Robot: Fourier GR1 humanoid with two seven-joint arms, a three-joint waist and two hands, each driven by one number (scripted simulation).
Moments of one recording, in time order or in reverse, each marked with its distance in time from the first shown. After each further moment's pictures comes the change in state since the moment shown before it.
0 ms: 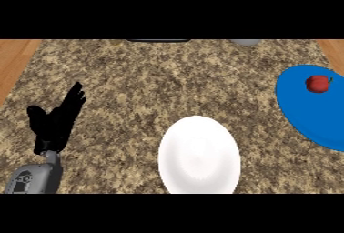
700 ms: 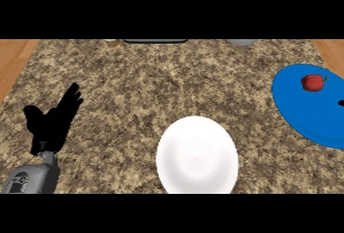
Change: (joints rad) left arm 0.006 0.021 -0.003 -0.001 0.013 0.014 0.008; right arm -0.068 0.158 0.000 -0.173 0.096 -0.143 0.095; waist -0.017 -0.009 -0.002
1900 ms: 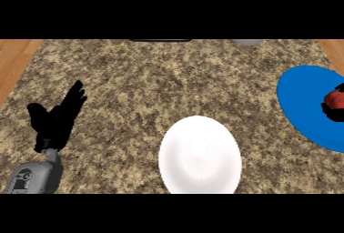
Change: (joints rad) left arm -0.020 -0.001 -0.020 0.008 0.013 0.008 0.000; right arm 0.153 0.122 0.221 -0.297 0.415 -0.442 0.326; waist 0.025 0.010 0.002
